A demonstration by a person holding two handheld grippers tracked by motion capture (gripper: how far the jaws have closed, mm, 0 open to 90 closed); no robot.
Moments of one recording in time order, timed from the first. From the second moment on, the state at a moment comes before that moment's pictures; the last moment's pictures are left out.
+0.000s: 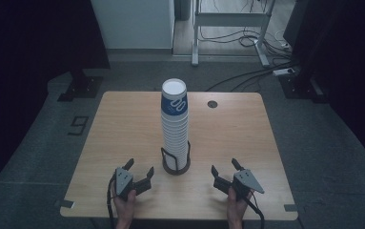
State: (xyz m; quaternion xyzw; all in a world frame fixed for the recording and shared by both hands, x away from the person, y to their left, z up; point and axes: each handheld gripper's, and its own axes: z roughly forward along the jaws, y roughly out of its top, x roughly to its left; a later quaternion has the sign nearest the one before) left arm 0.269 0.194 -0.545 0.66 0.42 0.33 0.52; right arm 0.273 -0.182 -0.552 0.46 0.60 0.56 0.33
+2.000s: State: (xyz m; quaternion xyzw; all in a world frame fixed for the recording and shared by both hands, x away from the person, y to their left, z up) left arm 0.269 0.199 -0.546 0.69 0.37 0.28 0.56; right arm 0.289 -0.142 -0.398 0.28 0.65 0.66 0.24
